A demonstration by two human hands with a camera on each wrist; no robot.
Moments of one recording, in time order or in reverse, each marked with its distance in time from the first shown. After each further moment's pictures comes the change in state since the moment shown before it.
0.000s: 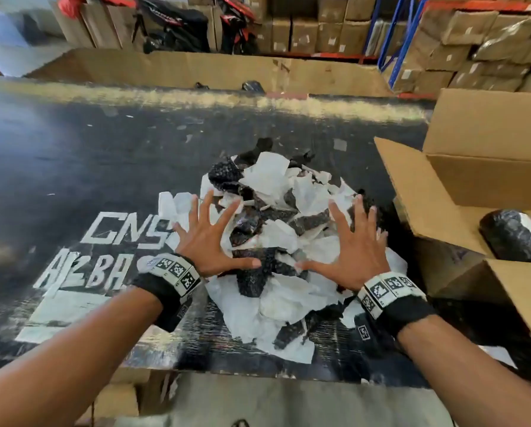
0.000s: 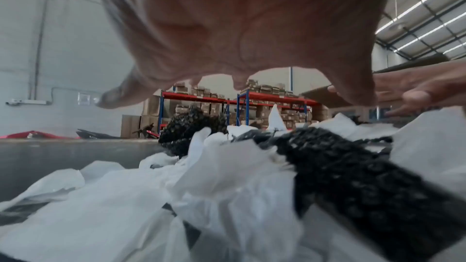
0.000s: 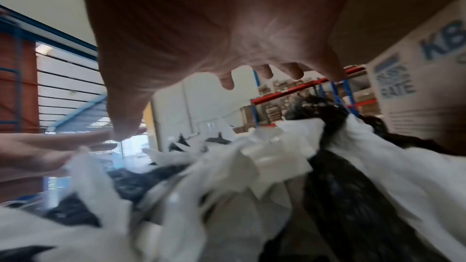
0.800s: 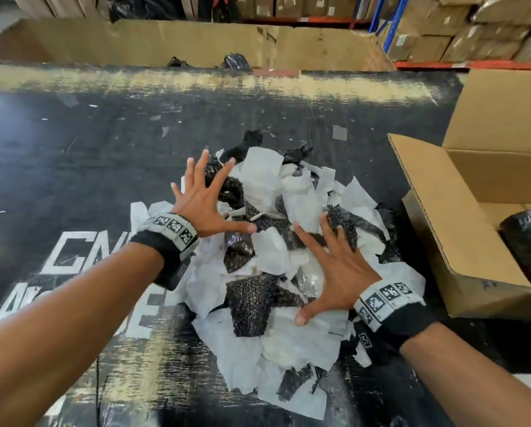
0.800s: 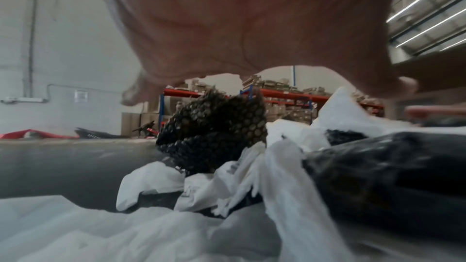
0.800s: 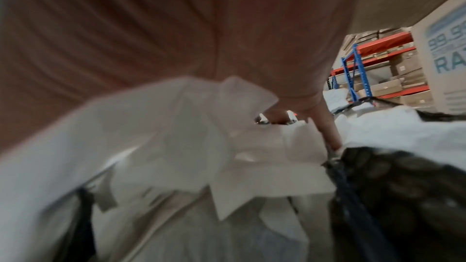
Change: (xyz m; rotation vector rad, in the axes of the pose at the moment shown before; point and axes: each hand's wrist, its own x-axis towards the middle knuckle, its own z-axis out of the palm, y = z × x) left_hand 0.149 -0.023 -0.013 0.049 -0.020 0.070; right_hand 0.064 -0.004 0.027 -0.006 -0.477 -0.151
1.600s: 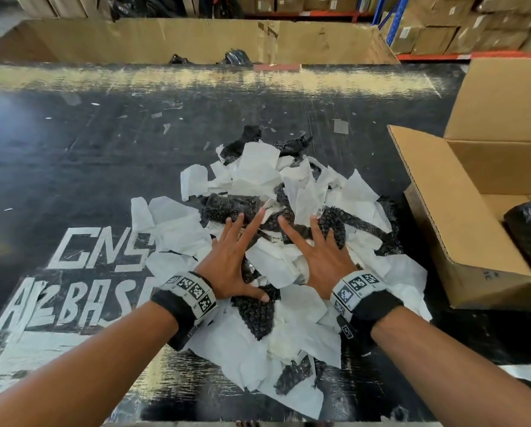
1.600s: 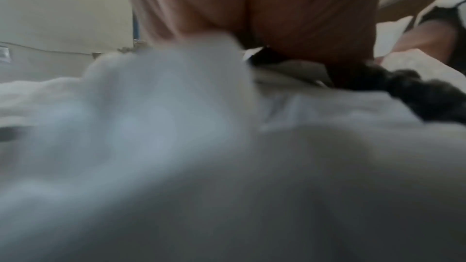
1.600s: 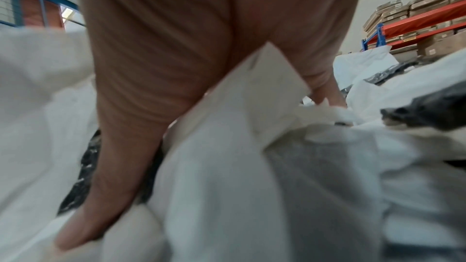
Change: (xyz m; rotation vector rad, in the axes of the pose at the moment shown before) left_hand -0.079 0.031 0.072 -0.224 -0.149 0.211; right_hand 0.032 -0.014 0.028 -0.083 0.146 0.062
